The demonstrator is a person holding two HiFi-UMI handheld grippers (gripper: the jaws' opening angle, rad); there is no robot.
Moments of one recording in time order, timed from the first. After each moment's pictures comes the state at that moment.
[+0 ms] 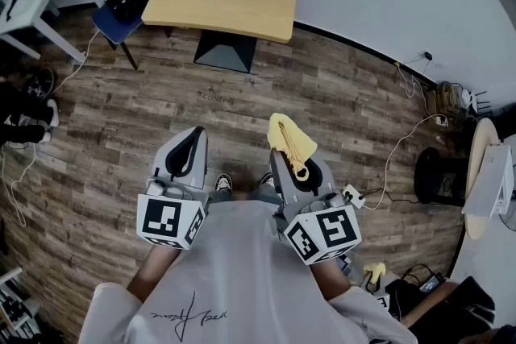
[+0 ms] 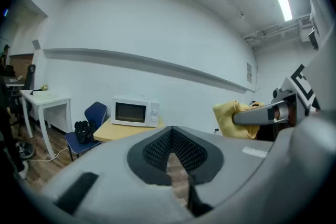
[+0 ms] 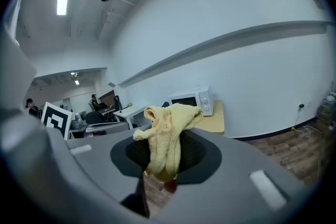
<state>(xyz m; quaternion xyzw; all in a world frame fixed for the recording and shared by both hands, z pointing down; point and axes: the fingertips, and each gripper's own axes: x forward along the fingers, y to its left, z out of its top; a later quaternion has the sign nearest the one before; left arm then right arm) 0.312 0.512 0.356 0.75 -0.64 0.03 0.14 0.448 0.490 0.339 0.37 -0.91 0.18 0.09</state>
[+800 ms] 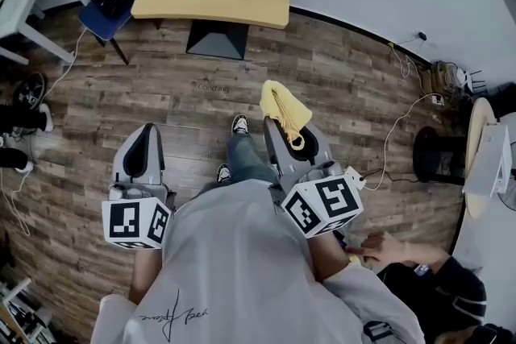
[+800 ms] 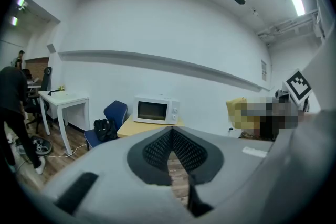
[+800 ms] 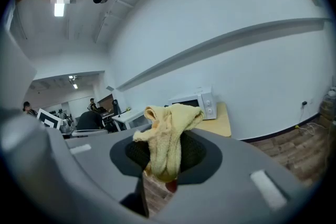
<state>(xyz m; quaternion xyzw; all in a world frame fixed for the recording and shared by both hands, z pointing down) 0.207 0.533 0.363 0.70 -0.70 0.03 0.15 0.400 0.454 0.339 0.37 -0.91 0.18 0.06</state>
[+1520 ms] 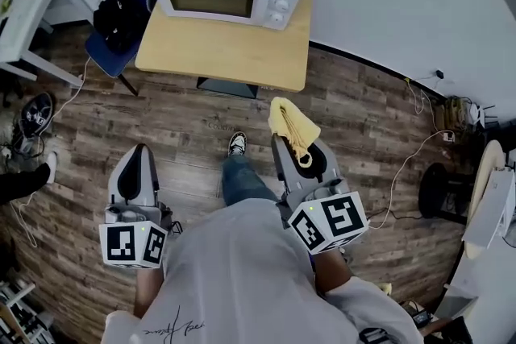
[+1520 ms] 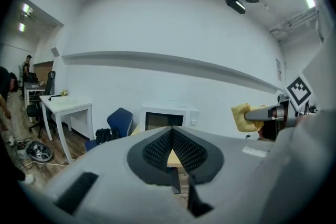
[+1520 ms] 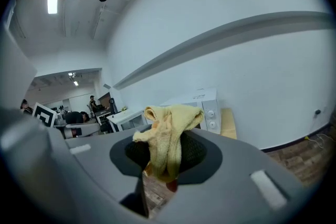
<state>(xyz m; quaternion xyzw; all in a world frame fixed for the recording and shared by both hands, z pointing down) 0.115 0.363 0.347 0.66 -0.74 0.02 0.14 0.327 0.257 0.339 0.35 -0.92 0.18 0.08</state>
